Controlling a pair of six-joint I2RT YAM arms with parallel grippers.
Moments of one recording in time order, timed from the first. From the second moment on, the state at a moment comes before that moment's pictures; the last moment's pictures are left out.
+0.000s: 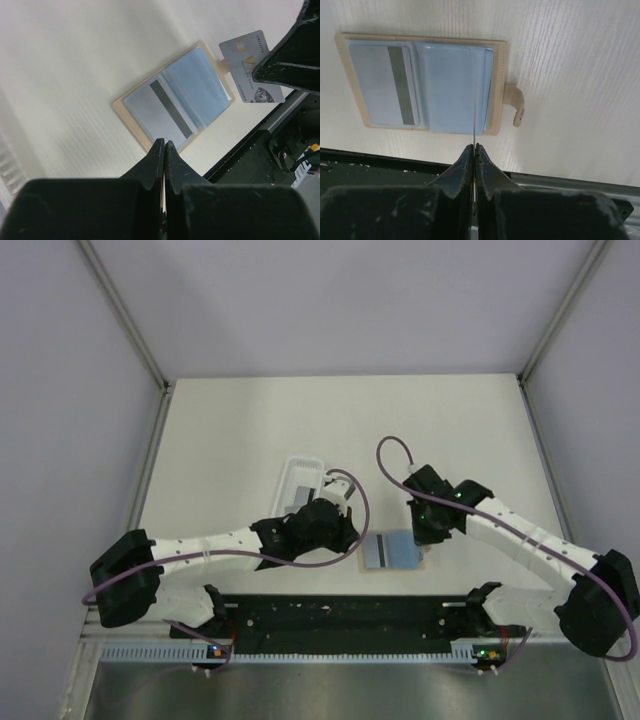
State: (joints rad) left arm -1.10 1.31 0.73 0.01 -0.14 -0.63; right arm 0.66 1.14 0.86 -0.96 0.12 0.56
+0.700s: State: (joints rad) left arm -1.10 1.31 0.72 0.02 -0.15 -0.65; right arm 0.66 1.27 0.72 -0.76 0.18 0.61
